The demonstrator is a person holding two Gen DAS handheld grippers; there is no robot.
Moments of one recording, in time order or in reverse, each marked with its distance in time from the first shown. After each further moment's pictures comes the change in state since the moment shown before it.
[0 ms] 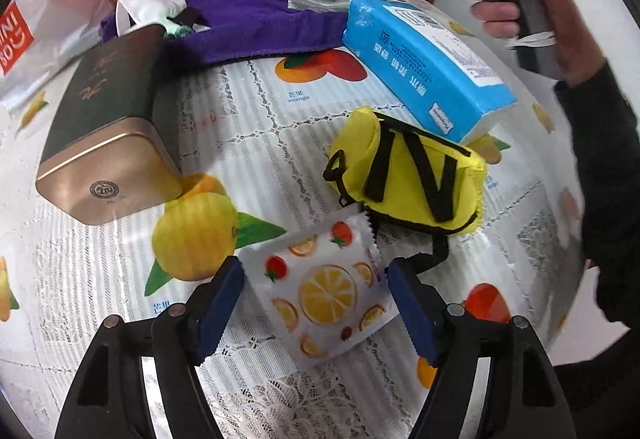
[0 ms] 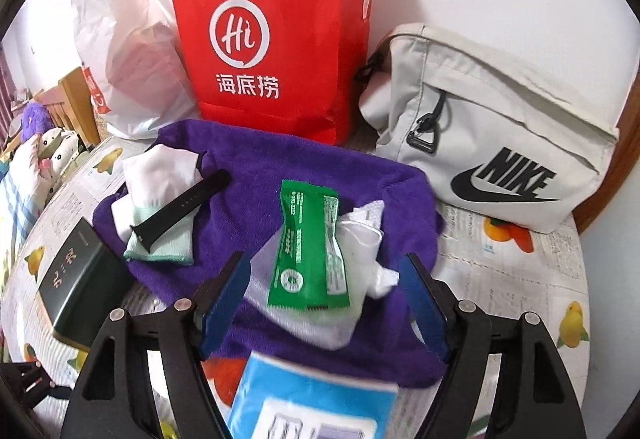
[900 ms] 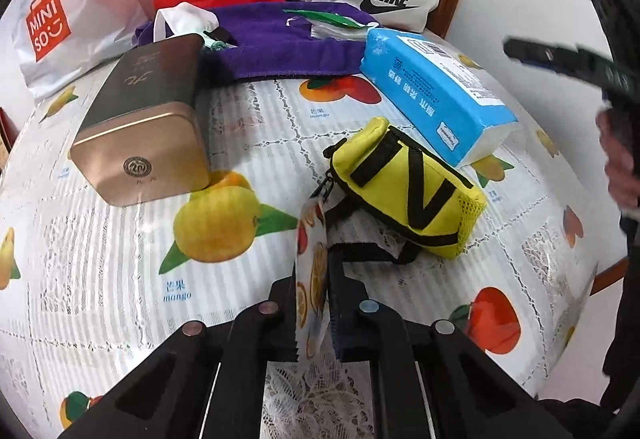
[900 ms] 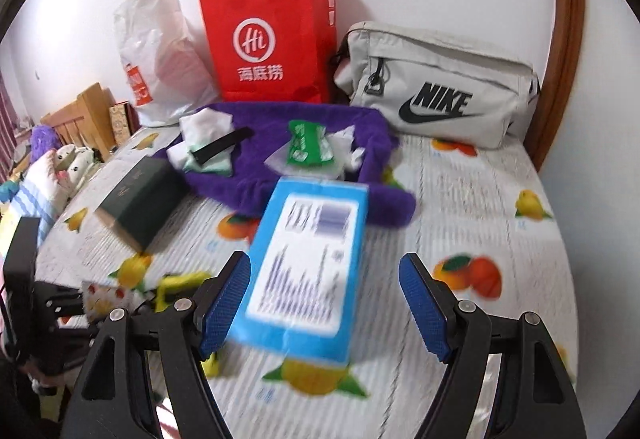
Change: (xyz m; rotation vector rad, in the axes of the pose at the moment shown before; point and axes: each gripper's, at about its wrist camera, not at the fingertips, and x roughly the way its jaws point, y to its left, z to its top) left arm -0.014 0.010 -0.023 -0.075 -0.143 0.012; right arm -0.122 0.000 -0.133 0.110 -0.060 0.011
